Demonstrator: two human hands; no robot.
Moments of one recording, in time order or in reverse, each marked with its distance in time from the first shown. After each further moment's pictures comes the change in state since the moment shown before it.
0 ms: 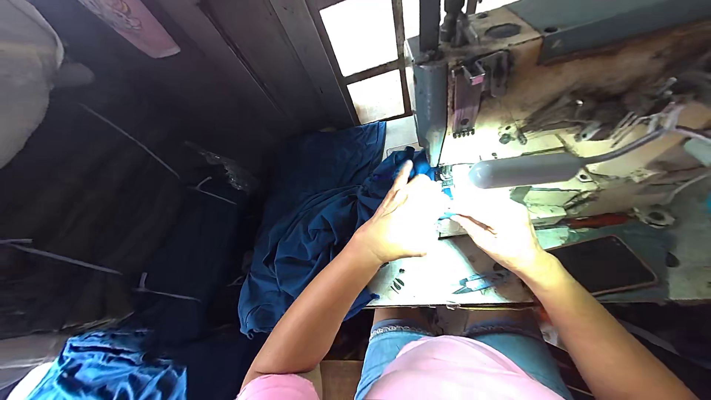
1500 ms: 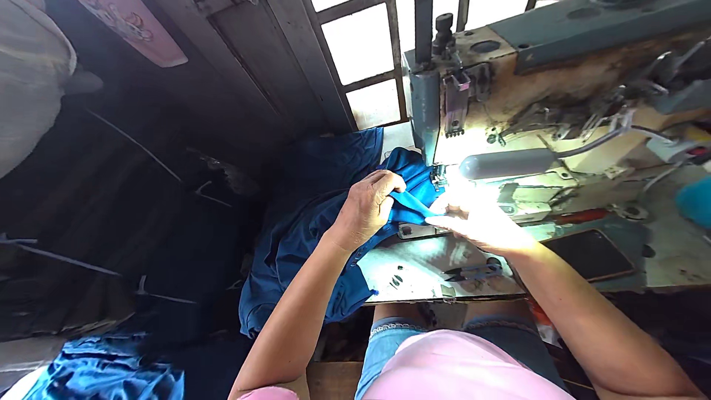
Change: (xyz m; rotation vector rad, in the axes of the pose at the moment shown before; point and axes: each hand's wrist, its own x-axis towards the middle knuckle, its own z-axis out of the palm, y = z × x) left_hand -0.036 -0.028 -0.008 -0.295 0.495 -0.036; right_hand 0.034 -0.033 -0.014 0.623 -0.391 0.464
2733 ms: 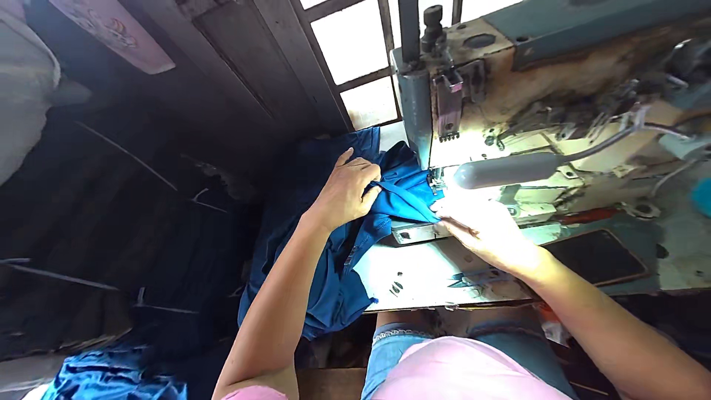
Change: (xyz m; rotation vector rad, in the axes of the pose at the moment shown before) left_hand 0.020 -0.051 -0.021 0.200 -0.374 -0.061; right_hand -0.007 0.031 -0.001 -0.632 0.223 -0.461
